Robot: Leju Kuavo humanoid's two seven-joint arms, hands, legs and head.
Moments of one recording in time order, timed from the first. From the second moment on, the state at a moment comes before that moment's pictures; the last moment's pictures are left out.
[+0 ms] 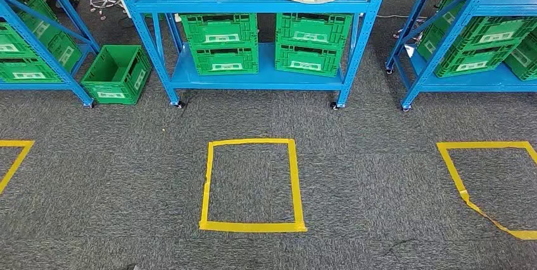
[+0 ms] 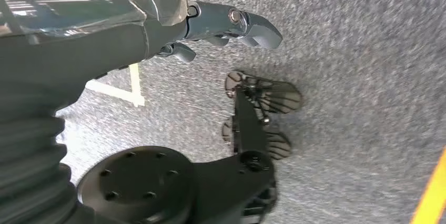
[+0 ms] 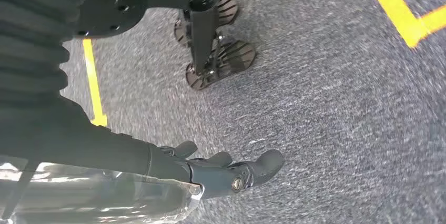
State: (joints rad) left arm 0.02 0.04 -0.11 -0.37 0.33 0.11 0.00; right arm 0.04 0.00 0.09 -0.34 -0.46 -0.17 0.00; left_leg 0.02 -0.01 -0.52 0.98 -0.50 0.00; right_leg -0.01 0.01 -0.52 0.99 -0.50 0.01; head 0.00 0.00
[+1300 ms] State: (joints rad) left arm -0.02 0.07 -0.23 -0.31 0.49 0.15 -0.17; right arm 0.01 -0.01 0.09 -0.29 -0.73 -0.19 -0.19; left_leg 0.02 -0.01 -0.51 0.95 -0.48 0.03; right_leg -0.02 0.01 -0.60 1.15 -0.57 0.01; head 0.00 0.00
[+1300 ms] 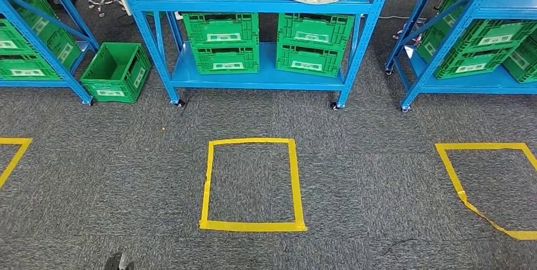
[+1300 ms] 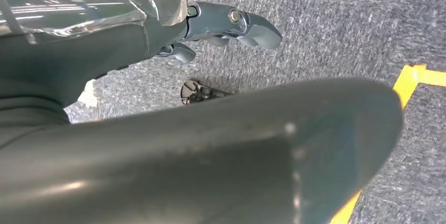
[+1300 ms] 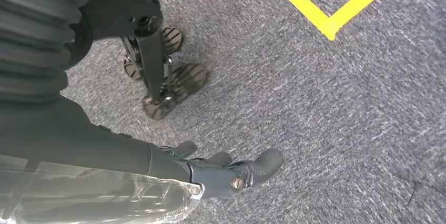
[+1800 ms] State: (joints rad) left arm -0.02 0.07 -0.23 -0.31 0.48 0.13 -0.19; right arm 0.09 -0.01 -0.04 -0.49 -0.66 -0.19 -0.22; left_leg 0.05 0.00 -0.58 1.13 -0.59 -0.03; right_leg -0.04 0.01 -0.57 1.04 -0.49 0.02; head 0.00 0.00
